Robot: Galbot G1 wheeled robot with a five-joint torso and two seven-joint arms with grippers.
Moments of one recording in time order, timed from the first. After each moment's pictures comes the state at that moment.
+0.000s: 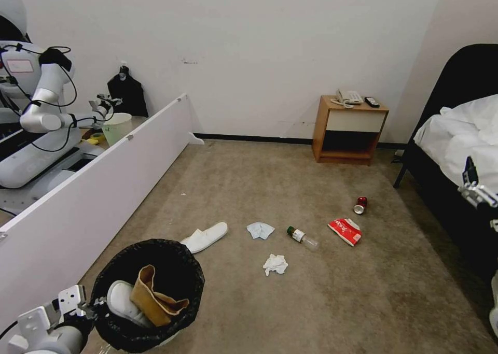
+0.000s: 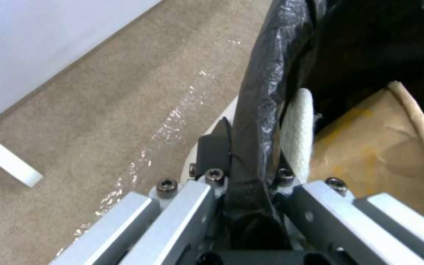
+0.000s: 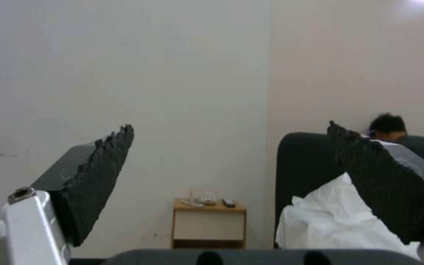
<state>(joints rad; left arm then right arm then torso) 1.61 -1.28 -0.89 -2.24 -0.88 0.74 -0.44 -1.49 1.04 0.95 2.09 0.49 0.30 0.17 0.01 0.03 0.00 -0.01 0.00</state>
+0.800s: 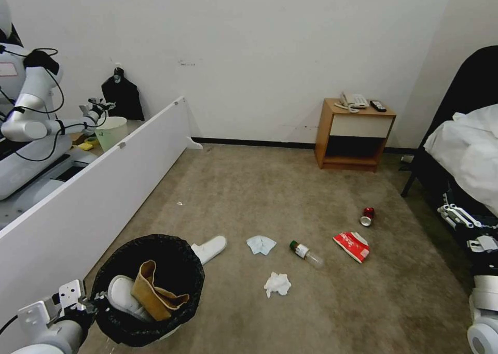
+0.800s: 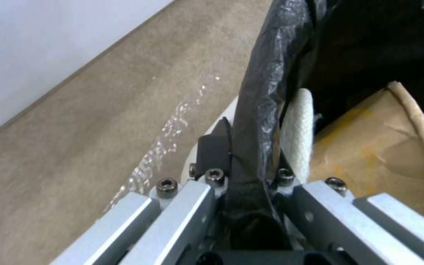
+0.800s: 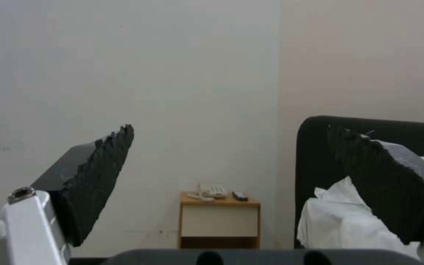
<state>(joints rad) 1.59 -1.26 -0.89 -2.22 -0.89 0.74 -0.43 -1.49 1.08 0.91 2.06 0.46 0.33 0.16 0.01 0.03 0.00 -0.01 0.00</state>
